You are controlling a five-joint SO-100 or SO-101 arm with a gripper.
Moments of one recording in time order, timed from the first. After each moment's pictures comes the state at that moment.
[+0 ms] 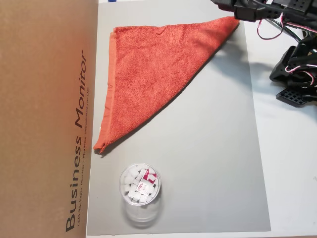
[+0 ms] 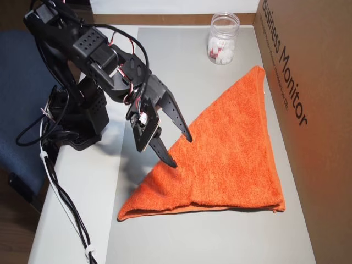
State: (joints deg) arm 33.1 130.3 135.5 16.9 133.8
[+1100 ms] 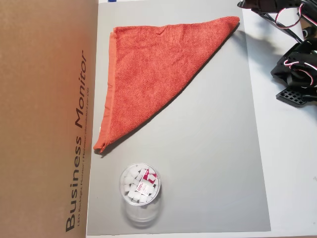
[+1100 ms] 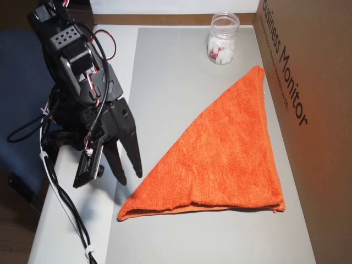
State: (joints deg) arm 50.9 141.2 139.9 42.6 144.4
